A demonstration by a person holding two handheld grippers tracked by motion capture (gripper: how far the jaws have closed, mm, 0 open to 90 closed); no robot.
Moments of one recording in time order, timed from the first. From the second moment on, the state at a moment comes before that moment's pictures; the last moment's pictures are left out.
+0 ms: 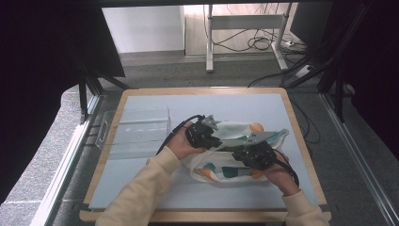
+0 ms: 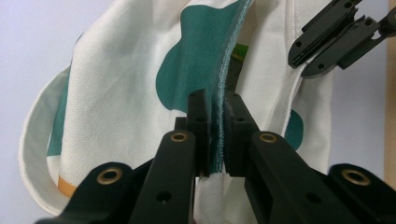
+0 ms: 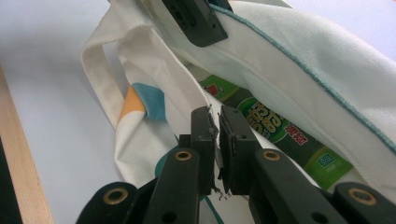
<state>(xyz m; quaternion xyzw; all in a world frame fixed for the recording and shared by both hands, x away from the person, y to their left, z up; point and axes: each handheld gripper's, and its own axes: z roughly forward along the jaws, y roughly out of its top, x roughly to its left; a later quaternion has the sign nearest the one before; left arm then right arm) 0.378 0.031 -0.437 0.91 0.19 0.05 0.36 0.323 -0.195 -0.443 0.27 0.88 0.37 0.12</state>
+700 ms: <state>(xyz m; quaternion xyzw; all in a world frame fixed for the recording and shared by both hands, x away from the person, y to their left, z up) 0.384 0.034 -0.427 0.91 0.20 0.07 0.36 0.322 -0.196 -0.442 0.27 0.88 0.37 0.12</state>
